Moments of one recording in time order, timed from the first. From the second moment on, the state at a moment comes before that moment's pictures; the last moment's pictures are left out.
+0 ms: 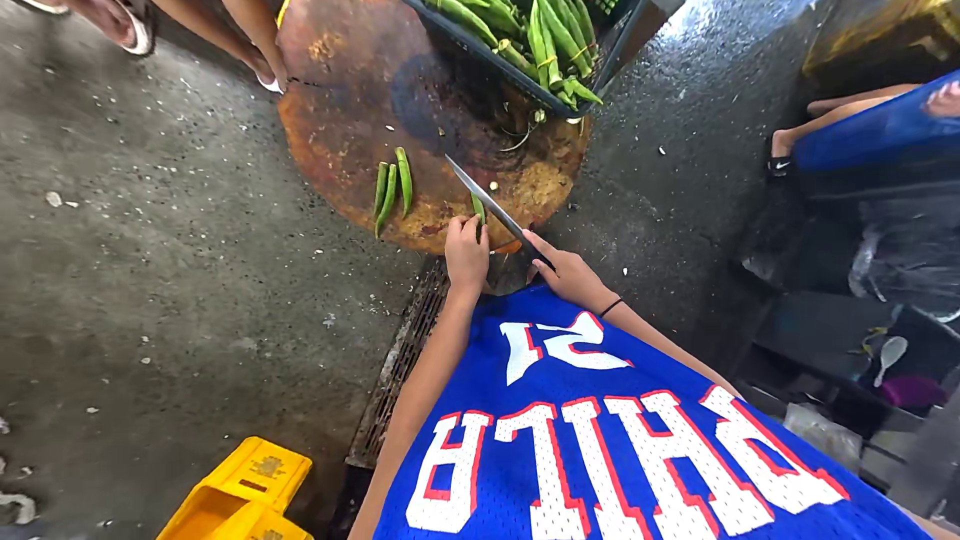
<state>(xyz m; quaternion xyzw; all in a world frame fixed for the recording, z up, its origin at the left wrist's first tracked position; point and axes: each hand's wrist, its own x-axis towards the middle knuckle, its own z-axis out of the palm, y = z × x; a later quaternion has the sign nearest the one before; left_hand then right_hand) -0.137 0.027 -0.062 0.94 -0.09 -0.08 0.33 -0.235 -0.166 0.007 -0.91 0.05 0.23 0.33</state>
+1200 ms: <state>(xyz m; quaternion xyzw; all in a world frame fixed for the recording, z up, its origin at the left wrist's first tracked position) -0.137 0.025 -0.064 0.93 -0.11 -0.05 0.34 -0.219 -0.134 -0.010 -0.87 0.10 0.33 0.34</state>
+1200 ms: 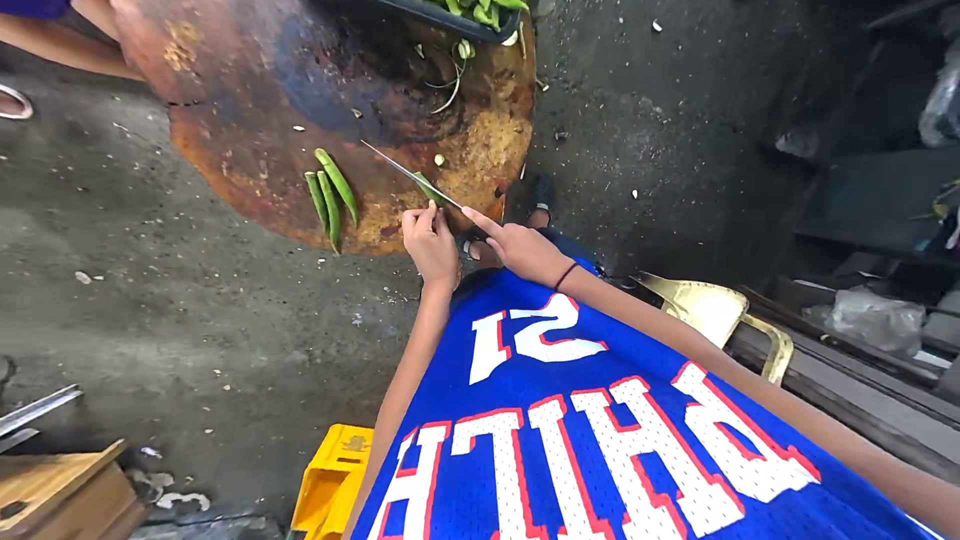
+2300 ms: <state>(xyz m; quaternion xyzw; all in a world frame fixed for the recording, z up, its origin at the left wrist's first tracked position) -0.166 0.028 -0.072 0.92 -0.05 -0.03 0.39 -0.264 -0.140 0.014 -0.91 0.09 0.26 0.32</state>
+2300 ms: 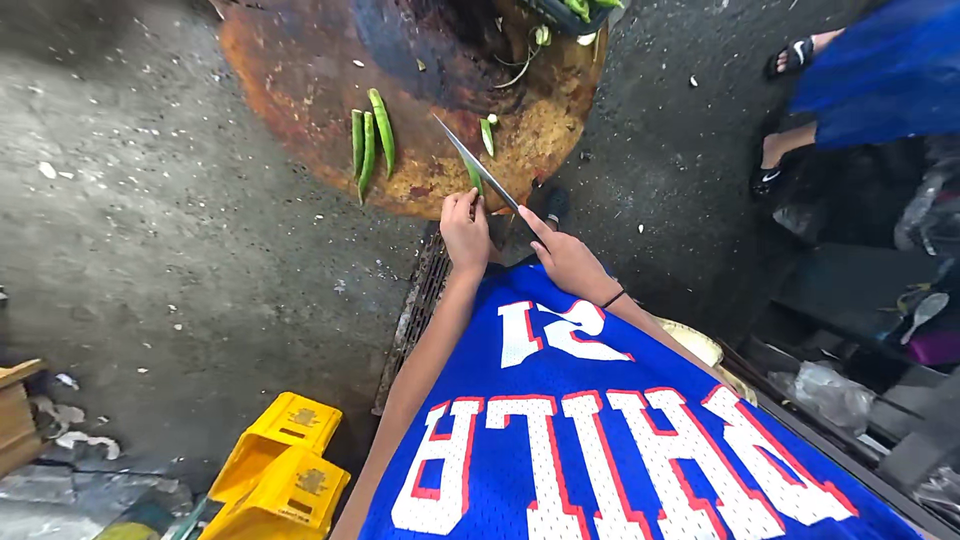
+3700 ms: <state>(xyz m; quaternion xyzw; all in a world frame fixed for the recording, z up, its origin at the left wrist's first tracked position) -0.151 0.030 -0.072 0.91 -0.06 -0.05 0.41 -0.285 -0.142 -0.018 -0.92 0.07 0.26 0.29</state>
